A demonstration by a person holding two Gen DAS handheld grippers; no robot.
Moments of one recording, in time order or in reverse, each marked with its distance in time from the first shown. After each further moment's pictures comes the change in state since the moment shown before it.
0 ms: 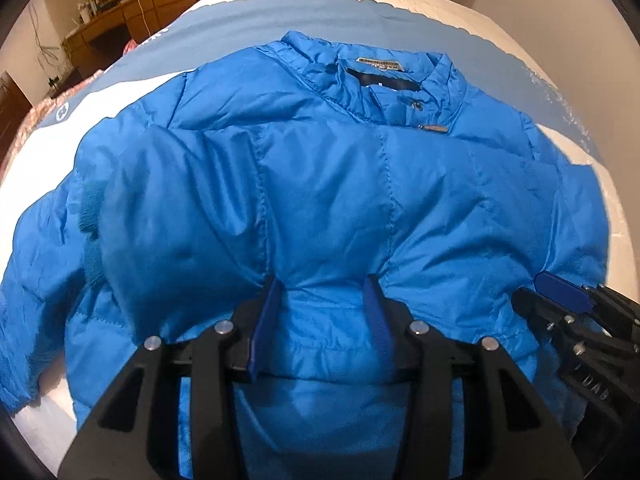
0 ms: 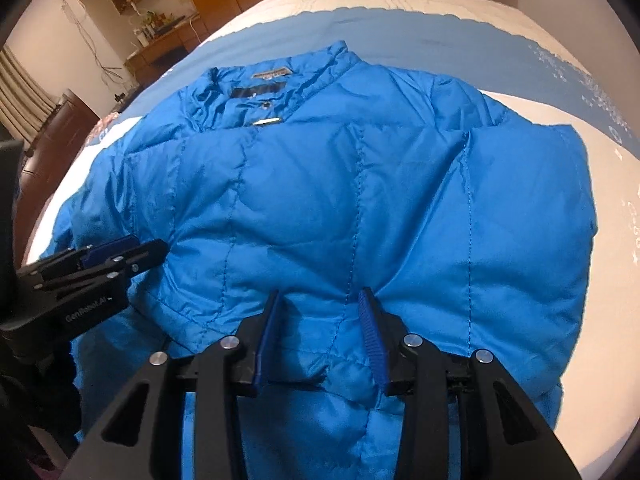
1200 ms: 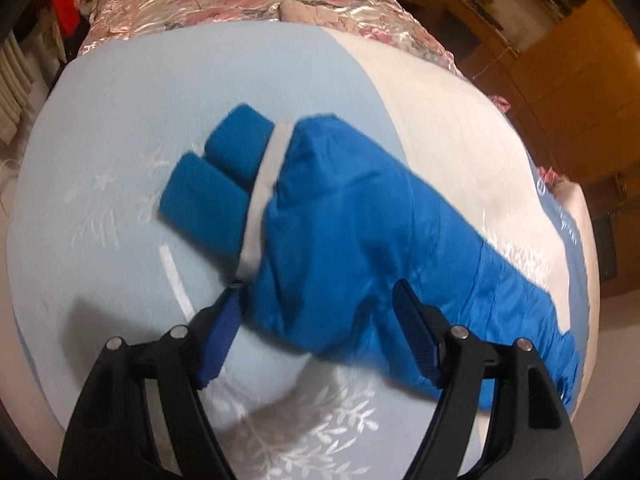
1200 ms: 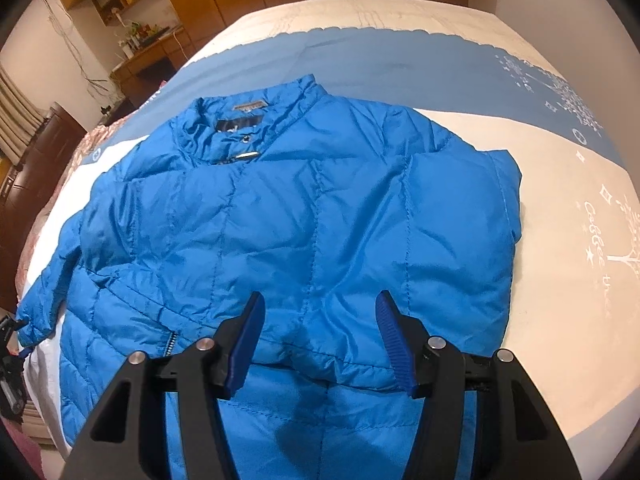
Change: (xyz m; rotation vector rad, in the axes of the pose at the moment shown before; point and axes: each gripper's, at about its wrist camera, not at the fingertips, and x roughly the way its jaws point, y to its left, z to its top) left arm -0.136 0.464 -0.219 -1.163 -0.154 0.193; right arm -0.027 -0.009 0.001 0.009 -0.018 -0.100
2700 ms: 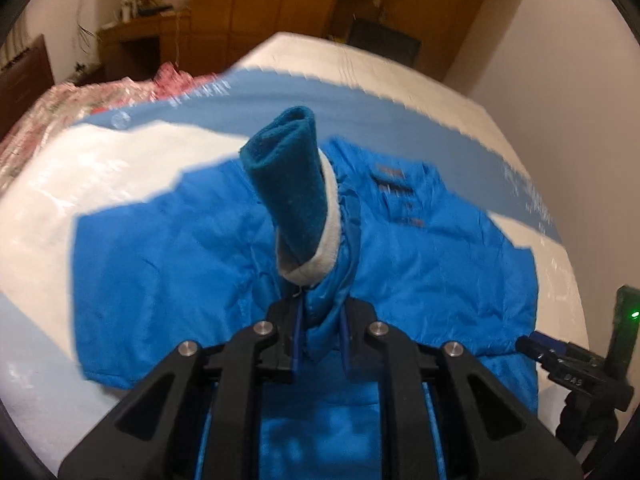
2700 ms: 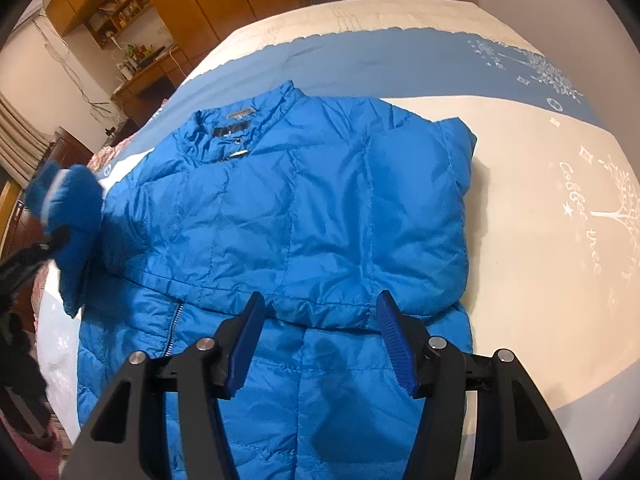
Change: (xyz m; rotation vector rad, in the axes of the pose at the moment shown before) left arm -0.044 -0.349 -0.296 0.991 0.027 -0.383; right arm -0.030 -0.030 -0.030 0.078 -0.024 0.055
